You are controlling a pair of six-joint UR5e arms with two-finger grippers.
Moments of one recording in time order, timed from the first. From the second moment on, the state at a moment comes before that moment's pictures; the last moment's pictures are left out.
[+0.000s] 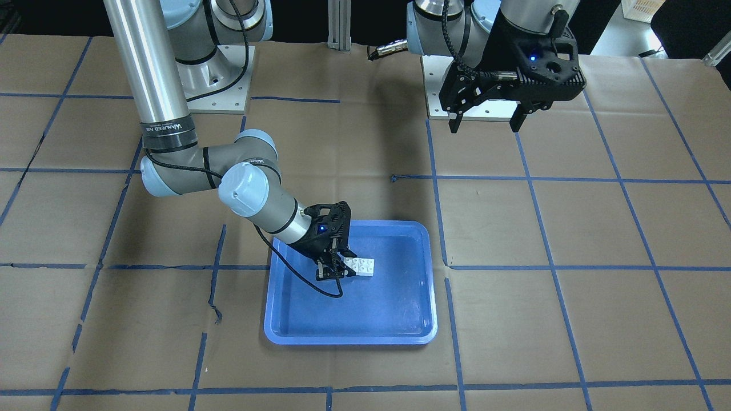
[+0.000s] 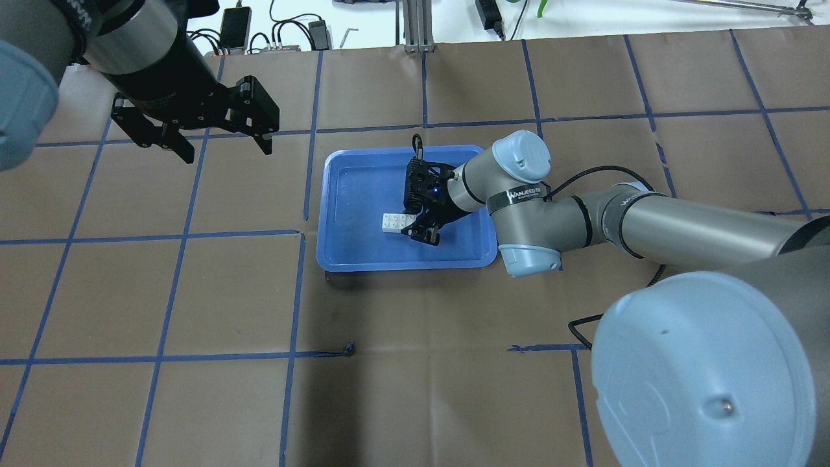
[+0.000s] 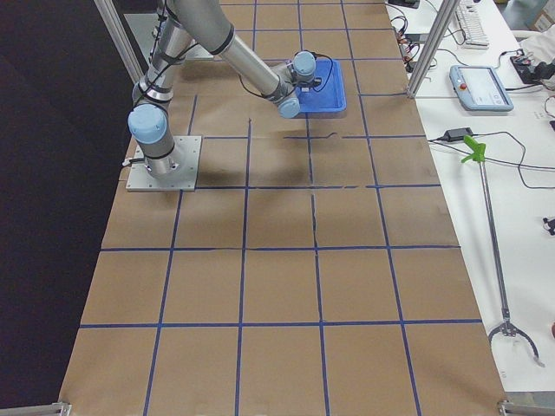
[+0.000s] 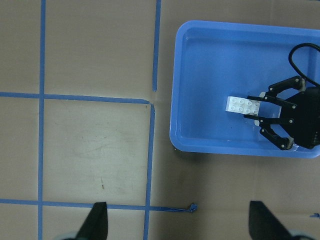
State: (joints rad) left arm -1.62 -1.53 -1.54 -1.58 1.56 -0.11; right arm 1.78 -0.99 1.91 -2.76 -1.00 -1.21
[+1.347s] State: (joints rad) left arm -1.62 -1.53 -1.54 -1.58 1.56 -0.11; right arm 1.78 -1.00 1.88 -2.76 -1.00 -1.16
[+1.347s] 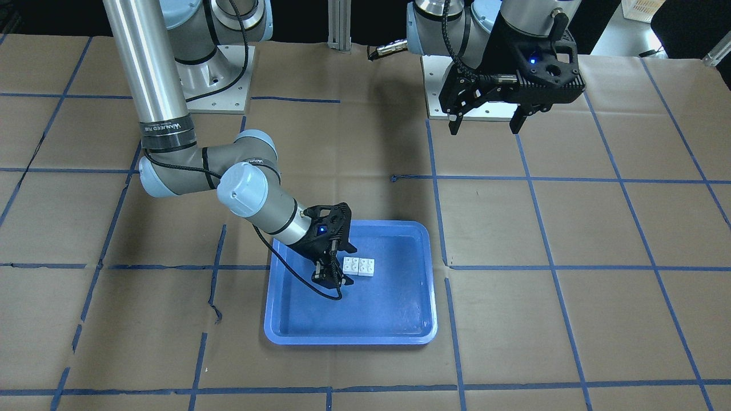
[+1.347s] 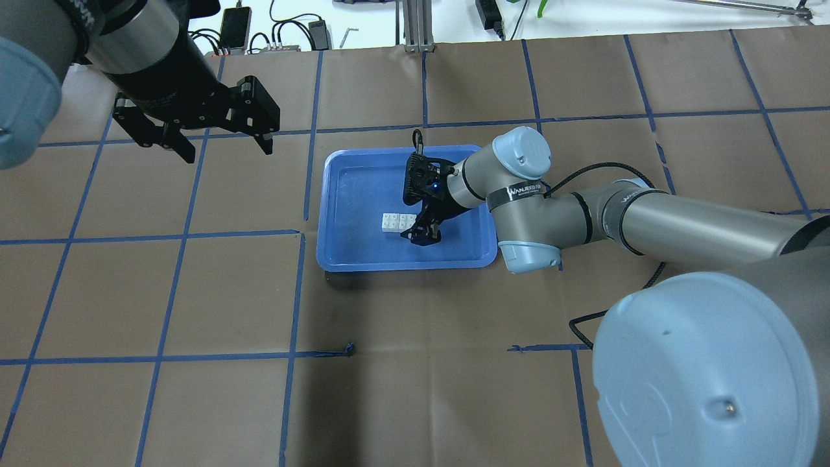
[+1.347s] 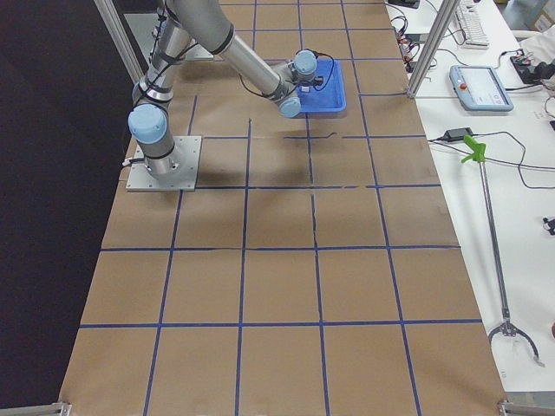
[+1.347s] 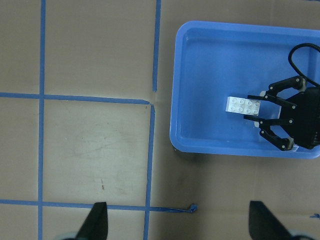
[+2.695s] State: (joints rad) left arm -1.62 -1.53 -1.54 -1.58 1.56 -0.11; right arm 1.58 -1.43 1.81 -2.08 -1.46 -0.56
